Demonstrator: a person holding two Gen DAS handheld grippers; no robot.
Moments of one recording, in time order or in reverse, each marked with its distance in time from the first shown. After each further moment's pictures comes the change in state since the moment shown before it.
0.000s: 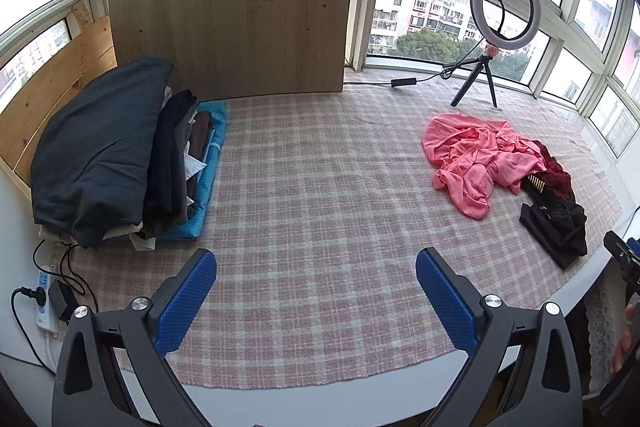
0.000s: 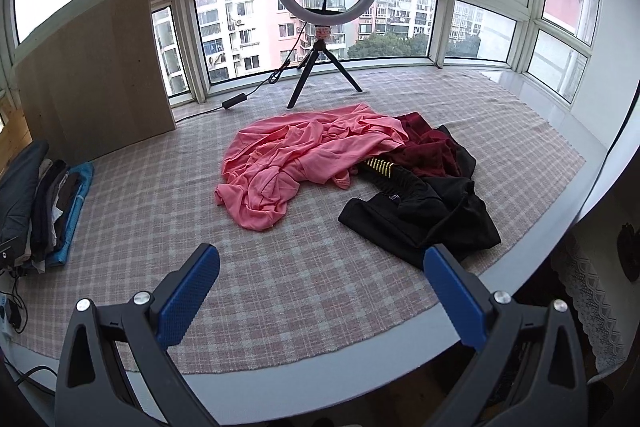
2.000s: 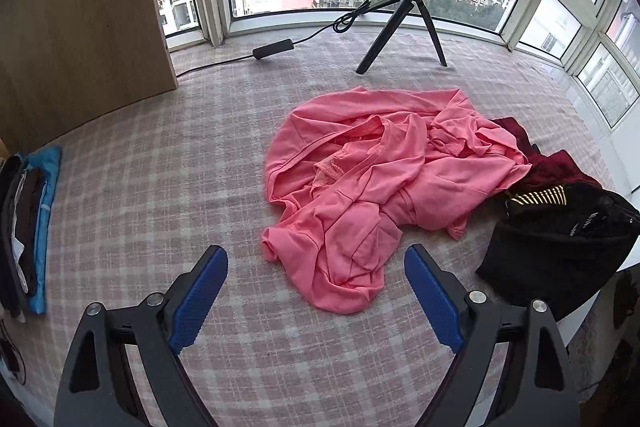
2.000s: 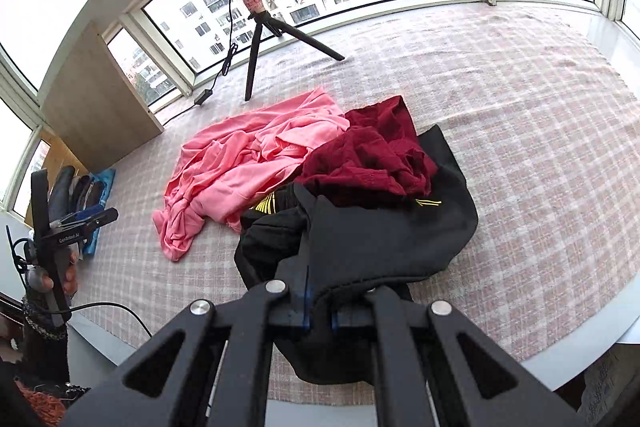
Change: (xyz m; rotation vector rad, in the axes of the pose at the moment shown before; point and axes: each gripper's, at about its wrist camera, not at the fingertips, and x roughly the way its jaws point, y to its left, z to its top) left arm 0.160 -0.247 0.098 0.105 0.148 -0.064; right arm 0.181 -0.286 0.154 0.001 0.236 0.427
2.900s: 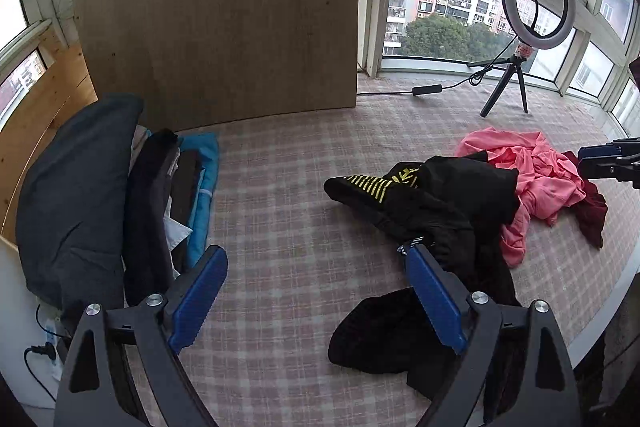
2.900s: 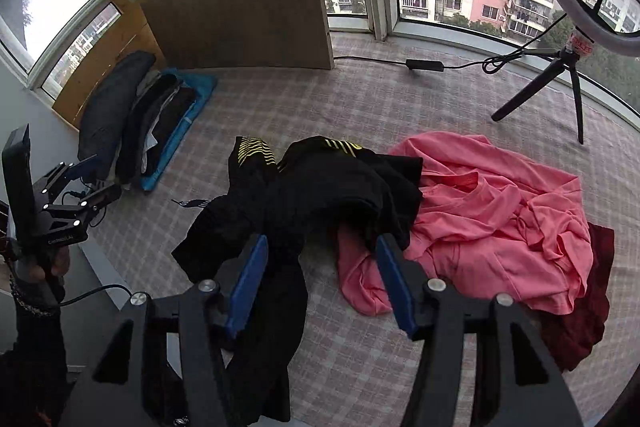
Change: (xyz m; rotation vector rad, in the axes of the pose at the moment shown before) left arm -0.081 0.238 -0.064 -0.067 -0.077 0.155; right arm 0.177 0.357 0.030 -0.447 0.290 0.123
